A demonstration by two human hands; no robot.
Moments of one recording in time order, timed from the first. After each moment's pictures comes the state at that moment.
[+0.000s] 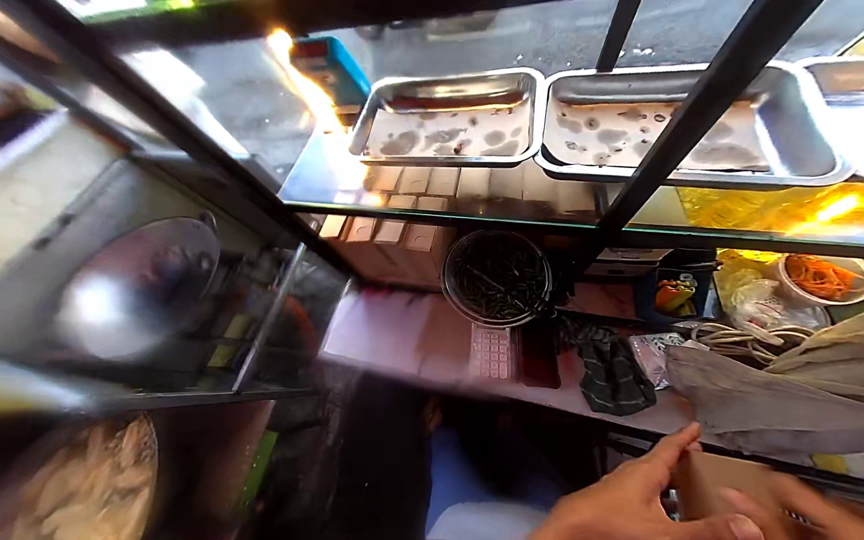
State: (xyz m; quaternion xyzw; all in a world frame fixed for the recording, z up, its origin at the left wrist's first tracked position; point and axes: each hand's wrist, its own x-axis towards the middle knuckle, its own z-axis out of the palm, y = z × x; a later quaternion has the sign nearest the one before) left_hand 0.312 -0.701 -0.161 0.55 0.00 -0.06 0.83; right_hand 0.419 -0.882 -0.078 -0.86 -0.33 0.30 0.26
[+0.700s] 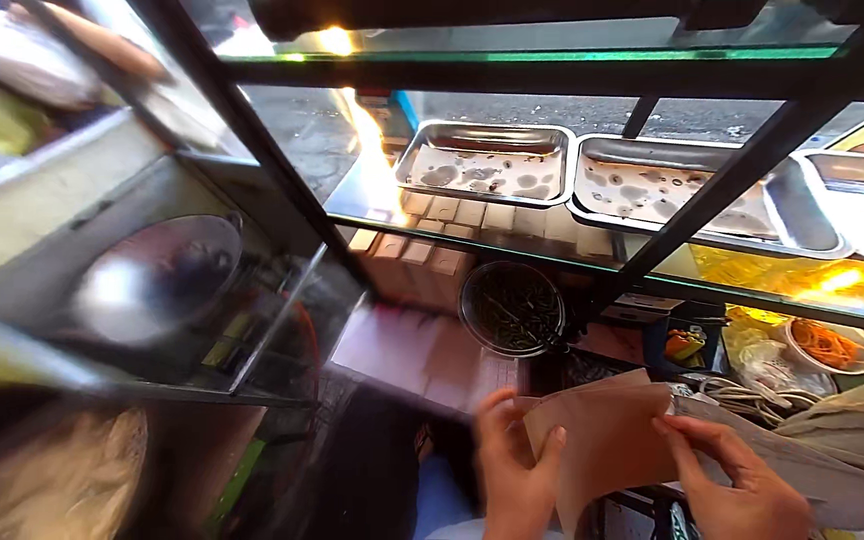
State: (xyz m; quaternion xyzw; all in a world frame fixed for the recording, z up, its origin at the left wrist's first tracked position) left_hand 0.255 -0.632 -0.133 0.54 0.36 0.35 0.67; right_hand 0.416 -0.778 -0.137 -0.82 -0.33 -0.02 0.46
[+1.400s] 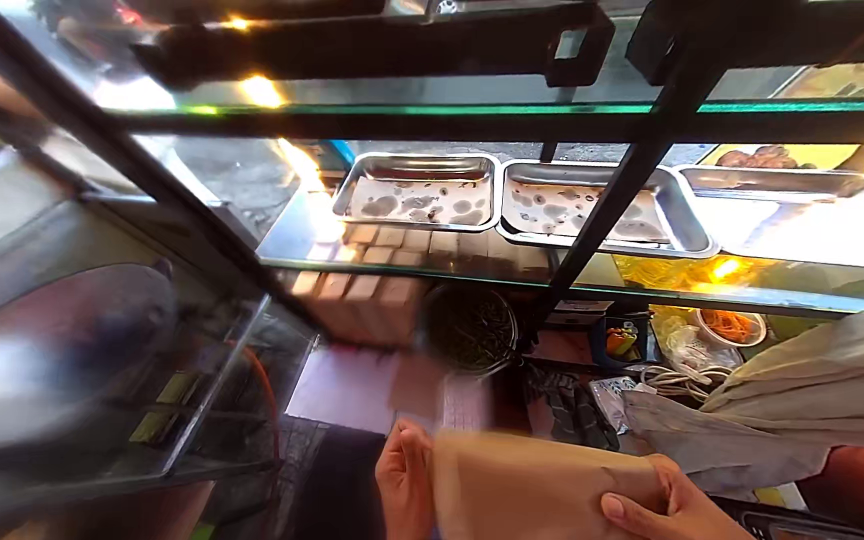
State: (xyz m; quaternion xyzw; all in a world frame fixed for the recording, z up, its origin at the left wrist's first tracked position) left_hand 0.226 -0.564 -0.152 0.57 0.29 0.44 0.63; right_hand 0.419 -0.784 -0.080 -0.53 -0.31 0.49 0.61
